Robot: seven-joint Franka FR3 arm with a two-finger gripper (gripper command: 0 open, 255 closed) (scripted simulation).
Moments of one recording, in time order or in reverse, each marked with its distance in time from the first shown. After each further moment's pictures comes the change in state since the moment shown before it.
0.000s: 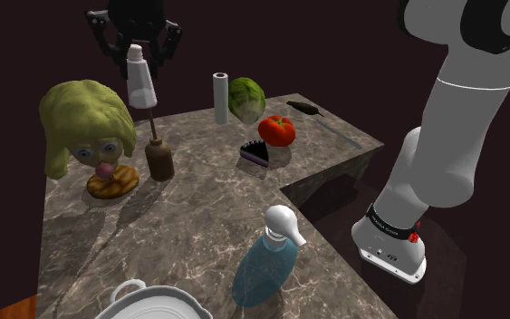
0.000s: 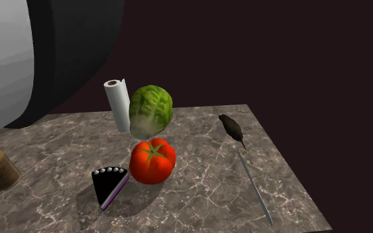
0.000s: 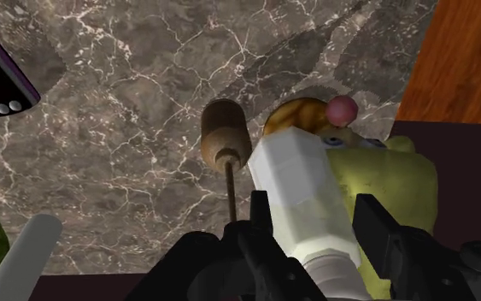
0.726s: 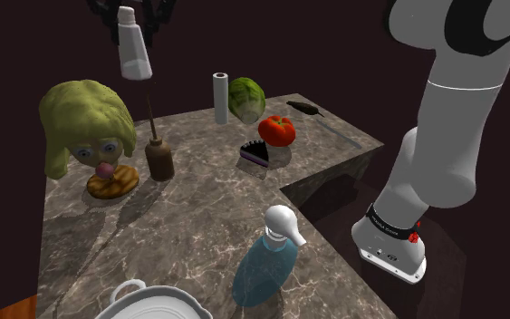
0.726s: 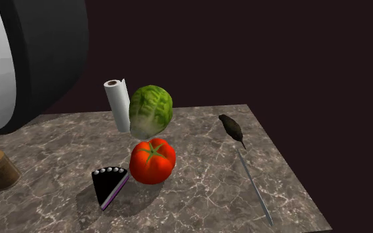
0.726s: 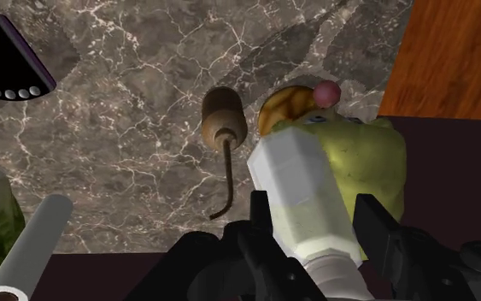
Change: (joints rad) arm 0.040 0.076 0.006 0.248 -0.038 -0.181 -0.009
